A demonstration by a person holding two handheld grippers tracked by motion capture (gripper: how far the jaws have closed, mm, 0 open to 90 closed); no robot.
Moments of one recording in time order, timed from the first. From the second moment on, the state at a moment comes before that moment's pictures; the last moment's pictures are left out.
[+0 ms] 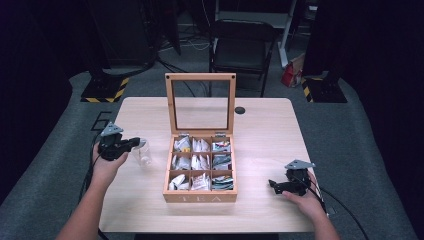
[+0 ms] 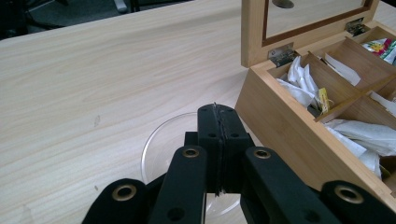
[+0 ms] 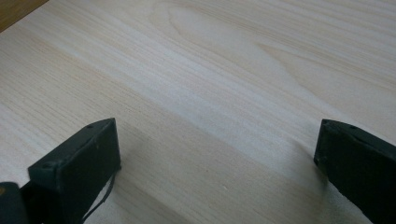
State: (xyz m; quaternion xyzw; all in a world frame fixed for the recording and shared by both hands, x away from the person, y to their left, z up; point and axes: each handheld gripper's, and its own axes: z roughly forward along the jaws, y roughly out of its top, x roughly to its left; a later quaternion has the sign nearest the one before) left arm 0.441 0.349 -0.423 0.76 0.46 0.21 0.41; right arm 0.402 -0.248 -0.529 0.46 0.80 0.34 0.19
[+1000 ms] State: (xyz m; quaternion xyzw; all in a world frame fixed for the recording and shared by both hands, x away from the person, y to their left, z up) left arm 0.441 0.357 -0.425 0.74 0.48 0.21 0.42; right arm 0.402 -0.248 -0.529 0.46 0.80 0.34 0.19
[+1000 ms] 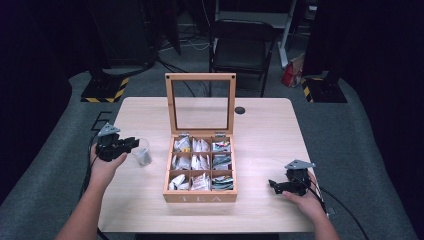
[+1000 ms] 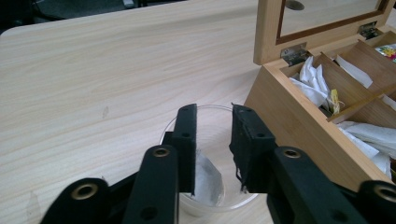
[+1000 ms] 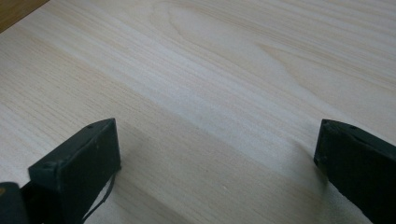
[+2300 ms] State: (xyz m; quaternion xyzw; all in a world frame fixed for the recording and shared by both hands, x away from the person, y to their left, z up) left arm 0.420 0.329 -0.391 0.77 0.43 0.19 0.44; right arm 0.402 -0.248 -0.529 0.46 0.80 0.34 0.19
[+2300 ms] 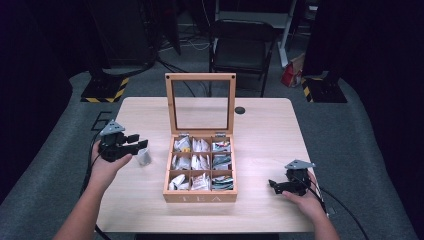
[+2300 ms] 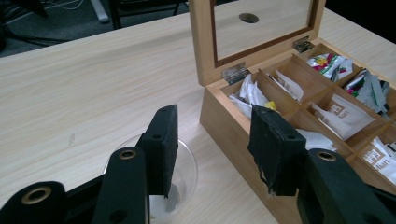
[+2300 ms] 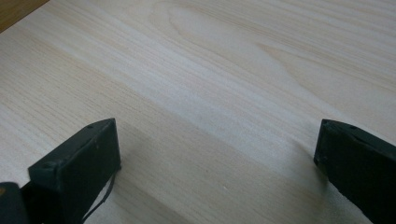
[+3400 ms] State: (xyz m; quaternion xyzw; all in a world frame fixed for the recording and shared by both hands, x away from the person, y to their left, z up) left arm 0.386 0.310 -0.440 0.79 0.41 0.17 0.42; right arm 0.402 -0.248 -0.529 0.46 0.80 0.34 0.19
